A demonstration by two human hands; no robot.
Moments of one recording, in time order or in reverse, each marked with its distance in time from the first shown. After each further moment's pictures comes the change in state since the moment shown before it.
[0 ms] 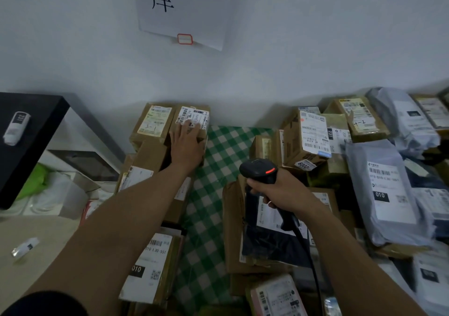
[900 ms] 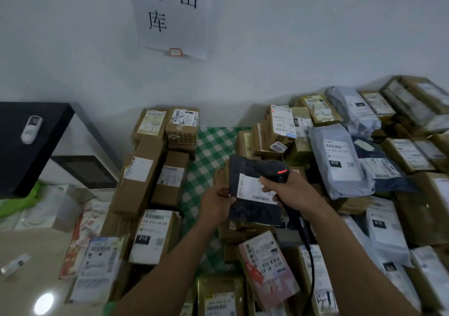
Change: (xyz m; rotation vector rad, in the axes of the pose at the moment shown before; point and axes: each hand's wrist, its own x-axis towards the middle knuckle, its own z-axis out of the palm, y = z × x) left_hand -0.227 0.097 -0.013 -0.694 -0.301 -0.275; right_hand -0.101 0.046 -0.006 0.123 0.232 -0.028
